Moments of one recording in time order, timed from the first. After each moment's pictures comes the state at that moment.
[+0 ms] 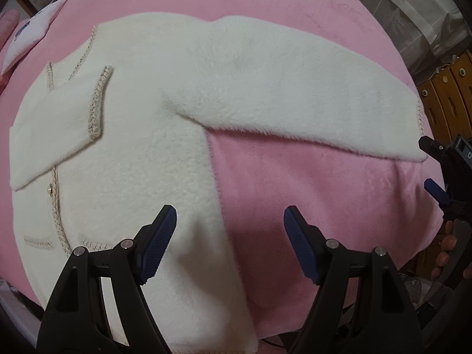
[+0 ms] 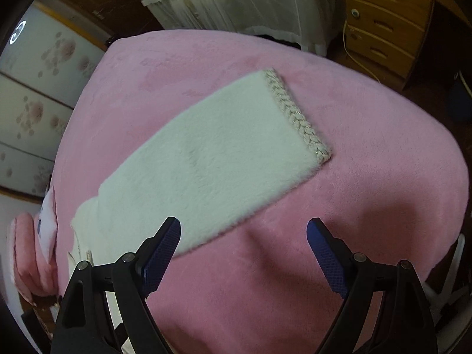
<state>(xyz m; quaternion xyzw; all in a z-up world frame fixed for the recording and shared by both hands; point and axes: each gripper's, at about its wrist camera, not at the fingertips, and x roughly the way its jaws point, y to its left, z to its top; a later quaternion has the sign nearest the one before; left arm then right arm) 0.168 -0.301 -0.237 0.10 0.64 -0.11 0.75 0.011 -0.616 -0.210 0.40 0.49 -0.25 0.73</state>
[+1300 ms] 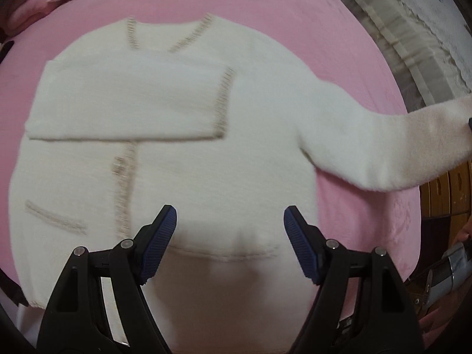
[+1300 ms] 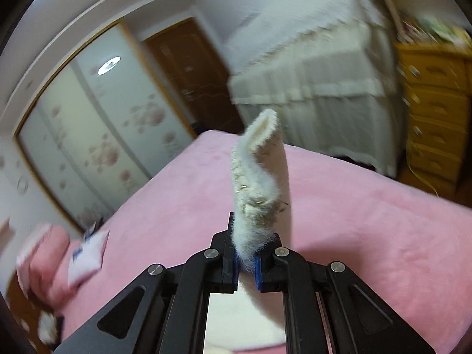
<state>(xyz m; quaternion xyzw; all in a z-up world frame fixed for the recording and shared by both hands) 0.196 -0.077 -0.201 -0.07 0.60 -0.06 0.79 0.207 -0.549 -0.073 0.28 0.21 -0.19 0.92</state>
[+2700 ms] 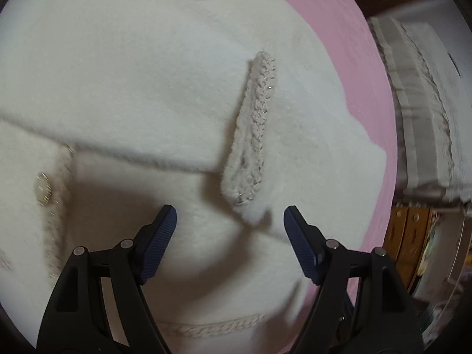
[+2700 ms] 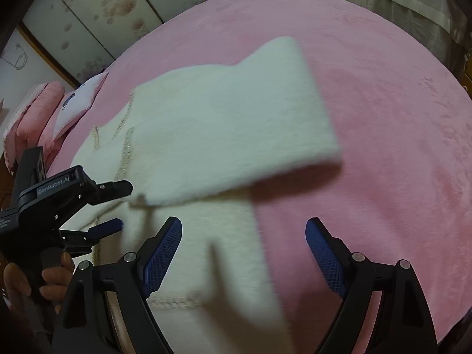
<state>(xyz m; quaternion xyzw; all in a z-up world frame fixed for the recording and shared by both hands) 0.267 -0.058 -0.321 -0.26 0.64 -0.07 0.72 0.331 -0.462 -0.277 0.22 0.51 -0.07 0.83</state>
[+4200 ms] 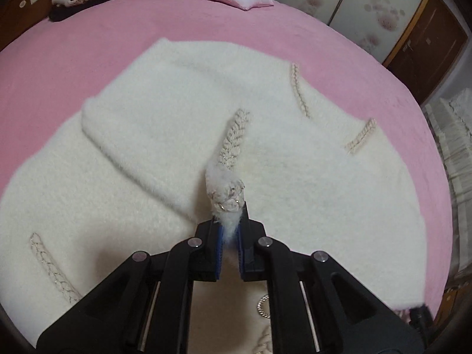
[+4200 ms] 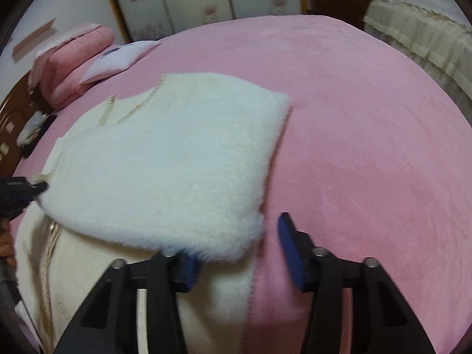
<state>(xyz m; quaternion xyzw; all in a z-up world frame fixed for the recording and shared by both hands) 0.260 0.102 -0.272 -0.21 0.46 0.15 0.85 0.359 -0.498 -0.376 0.04 0.46 0.07 0.88</state>
